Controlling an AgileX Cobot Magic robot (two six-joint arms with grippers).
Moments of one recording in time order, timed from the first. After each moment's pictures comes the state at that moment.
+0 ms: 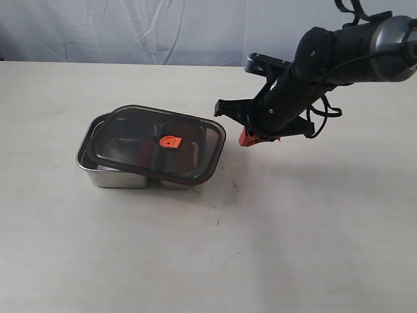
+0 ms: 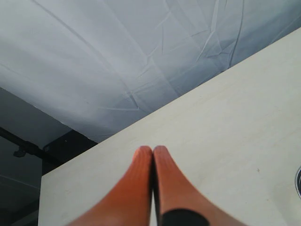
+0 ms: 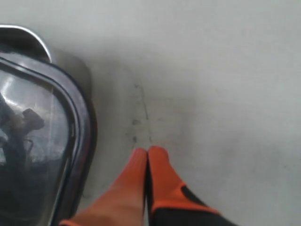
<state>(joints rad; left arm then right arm) 0.07 1.35 -1.16 -0.33 0.40 0.85 0.57 1.94 -1.26 0.36 0.58 0.15</state>
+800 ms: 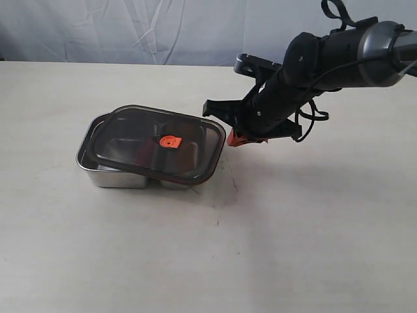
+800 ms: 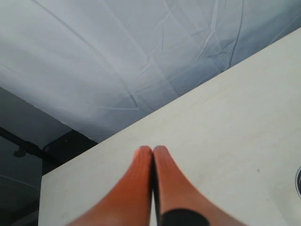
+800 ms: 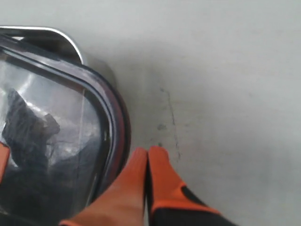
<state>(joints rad) 0.07 1.35 -1.16 -0.33 0.40 0.85 0.61 1.95 -1.26 0.40 0.53 0.15</state>
